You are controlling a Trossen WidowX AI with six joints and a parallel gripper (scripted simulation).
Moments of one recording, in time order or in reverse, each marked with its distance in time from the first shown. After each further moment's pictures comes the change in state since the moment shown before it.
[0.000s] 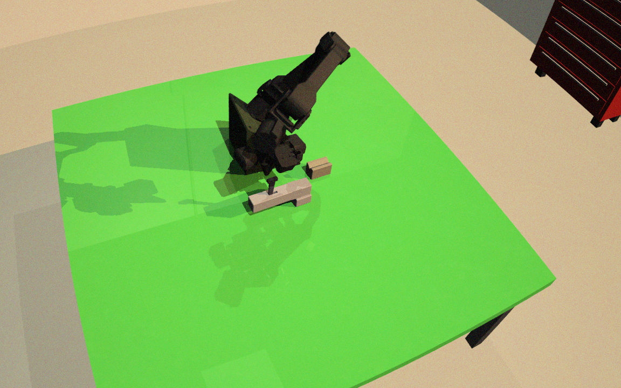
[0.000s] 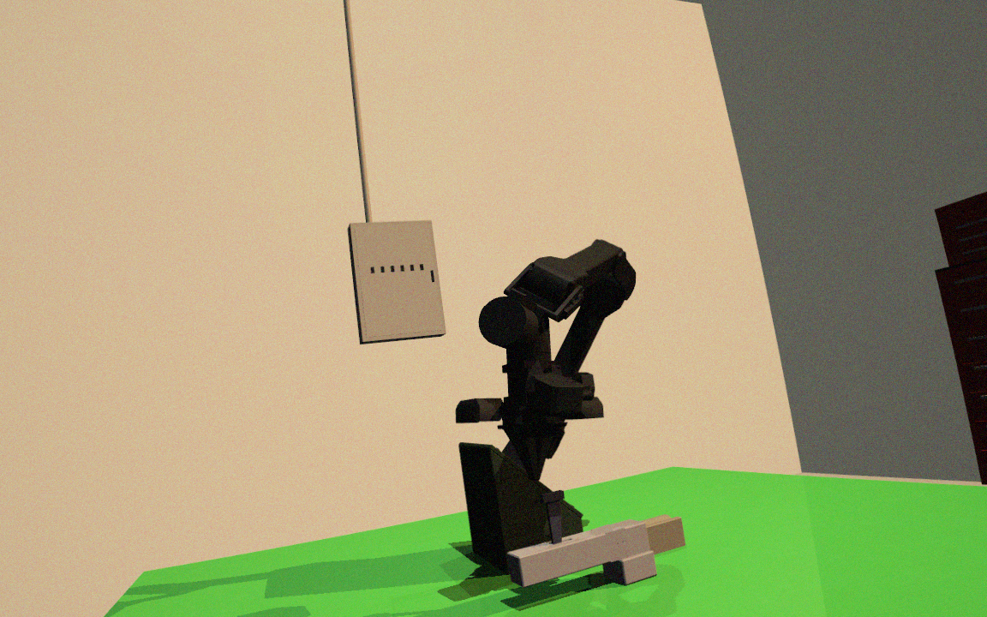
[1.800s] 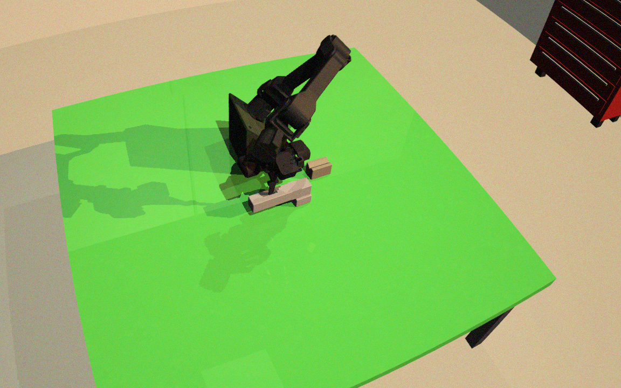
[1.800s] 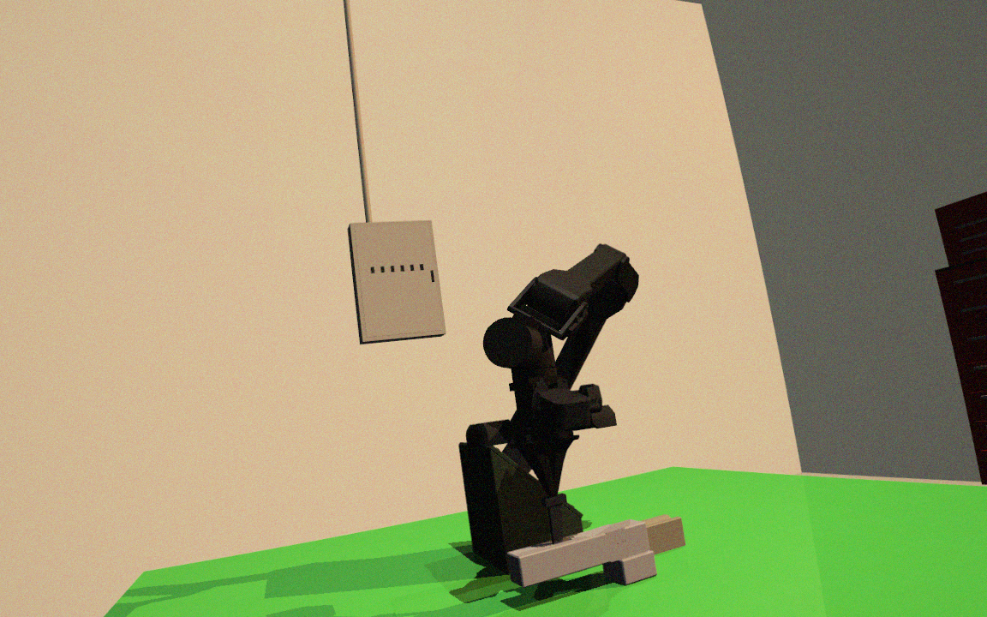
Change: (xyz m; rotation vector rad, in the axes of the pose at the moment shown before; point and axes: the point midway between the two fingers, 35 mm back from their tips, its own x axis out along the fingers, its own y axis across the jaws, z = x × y) arm 0.023 0.015 0.007 0.079 -0.024 0.105
